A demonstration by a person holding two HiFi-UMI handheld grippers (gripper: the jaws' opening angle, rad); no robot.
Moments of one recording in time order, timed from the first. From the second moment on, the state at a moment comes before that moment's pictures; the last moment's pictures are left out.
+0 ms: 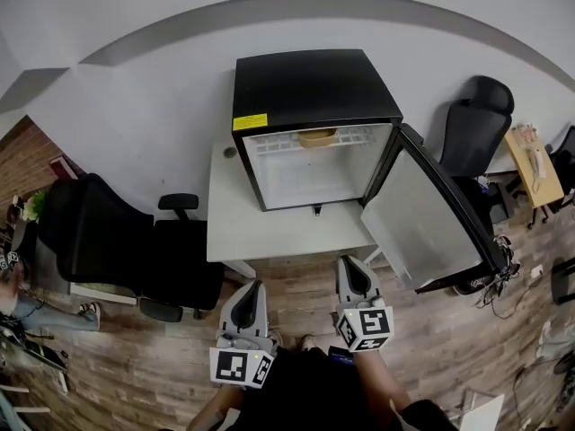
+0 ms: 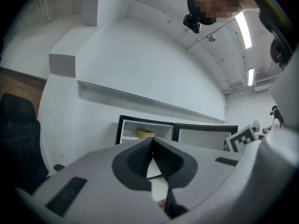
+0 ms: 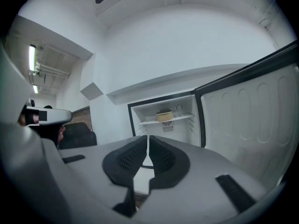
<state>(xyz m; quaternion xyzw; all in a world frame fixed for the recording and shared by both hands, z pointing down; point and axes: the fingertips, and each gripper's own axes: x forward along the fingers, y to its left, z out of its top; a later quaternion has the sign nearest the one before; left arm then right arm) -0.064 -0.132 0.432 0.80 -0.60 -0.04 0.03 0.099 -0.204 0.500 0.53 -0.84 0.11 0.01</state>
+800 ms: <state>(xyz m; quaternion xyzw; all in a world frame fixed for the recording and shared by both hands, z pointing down) -0.102 -0.093 0.440 0.82 -0.56 -0.05 0.04 0.046 -0.112 0.477 0.54 -0.84 0.09 0.01</state>
